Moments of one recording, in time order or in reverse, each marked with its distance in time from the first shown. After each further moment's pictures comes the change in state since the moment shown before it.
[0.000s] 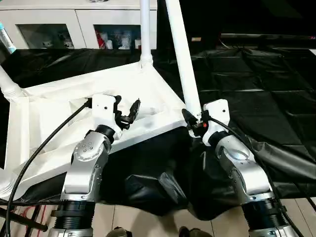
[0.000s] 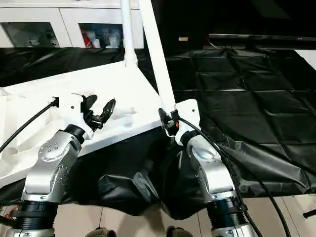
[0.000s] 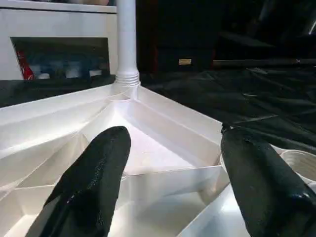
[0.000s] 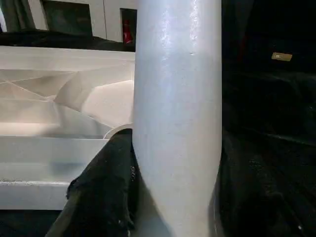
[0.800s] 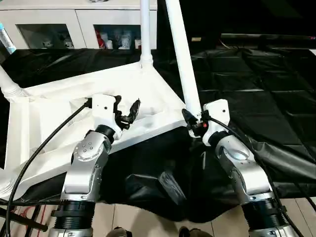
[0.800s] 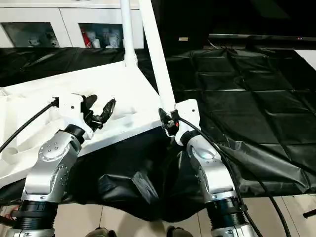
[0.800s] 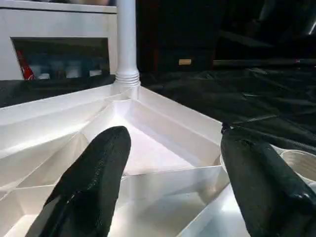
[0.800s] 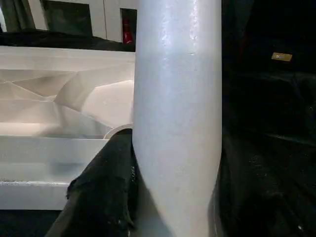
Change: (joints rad) left arm 0.000 0.000 0.000 0.000 0.000 0.000 0.000; right arm 0.000 0.000 0.000 0.000 0.000 0.000 0.000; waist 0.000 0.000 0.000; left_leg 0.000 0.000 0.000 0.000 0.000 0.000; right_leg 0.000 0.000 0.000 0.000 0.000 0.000
